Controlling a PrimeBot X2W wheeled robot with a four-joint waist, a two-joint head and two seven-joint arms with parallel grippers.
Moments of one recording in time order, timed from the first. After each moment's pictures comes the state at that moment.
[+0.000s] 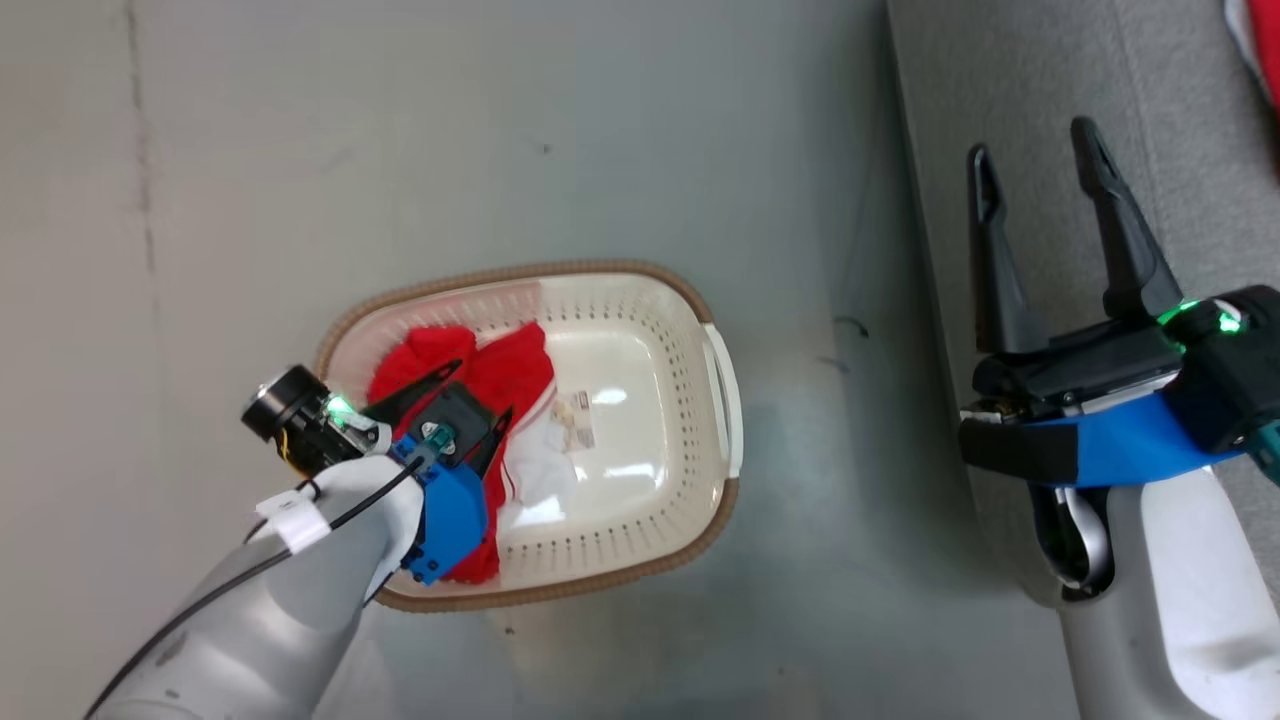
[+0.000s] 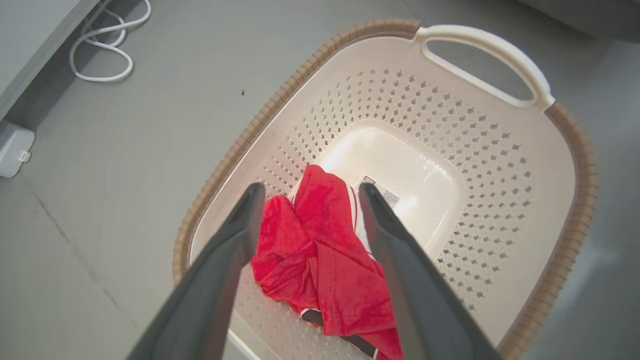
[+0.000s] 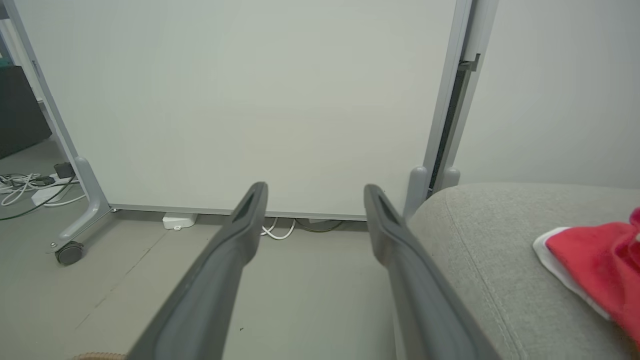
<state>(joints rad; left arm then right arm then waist) -0.79 0.24 -0.99 1.06 -0.29 -0.13 -0.22 -0.42 -0.05 0.04 0.03 0.06 0.13 -0.26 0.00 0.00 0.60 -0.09</state>
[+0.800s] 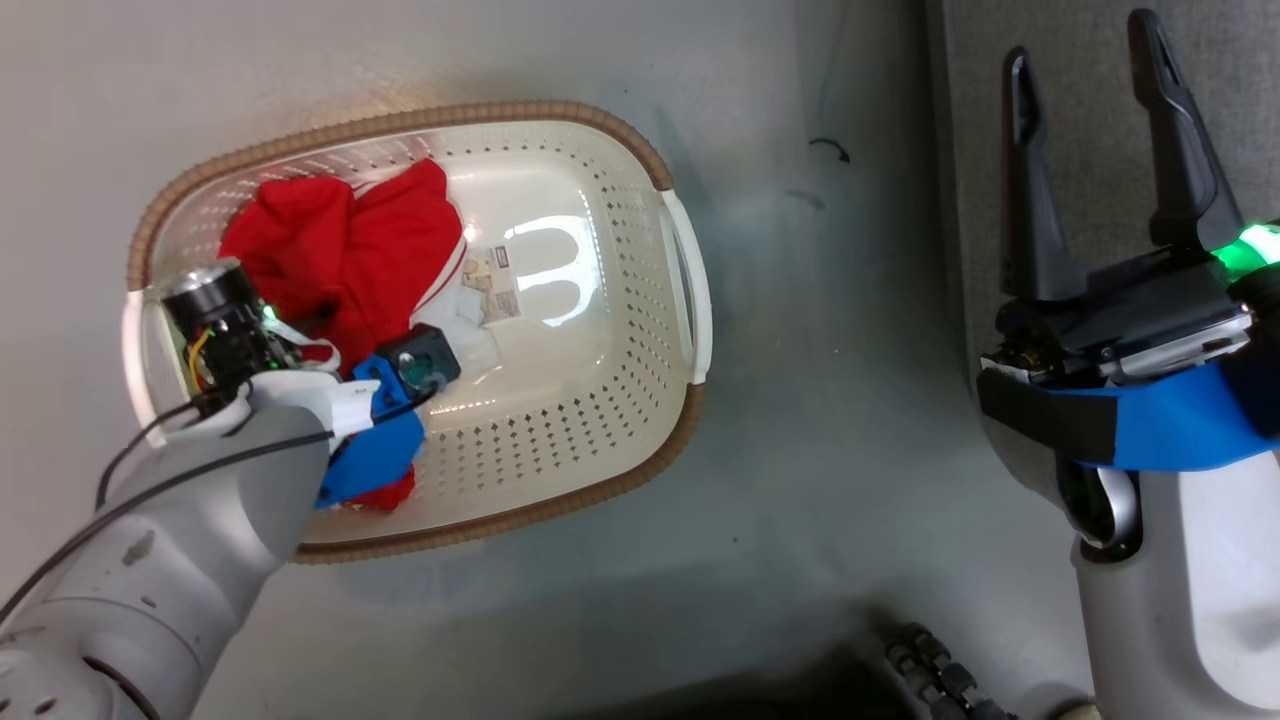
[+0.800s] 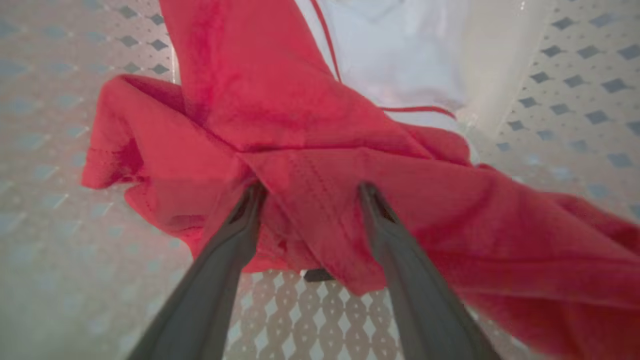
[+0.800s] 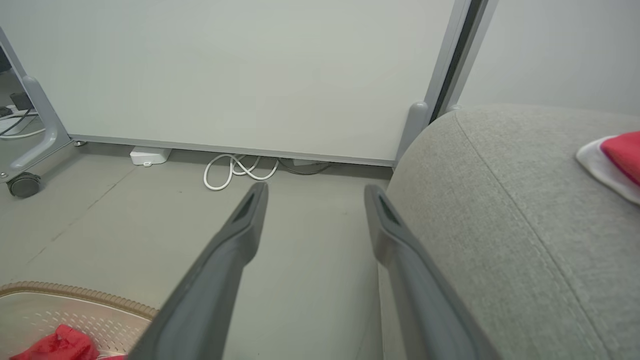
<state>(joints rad) -1.02 0.26 -1.28 1.25 -0.11 -0.13 0.09 -0.50 -0.05 0.05 -0.09 0.03 0.13 -0.26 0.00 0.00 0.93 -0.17</state>
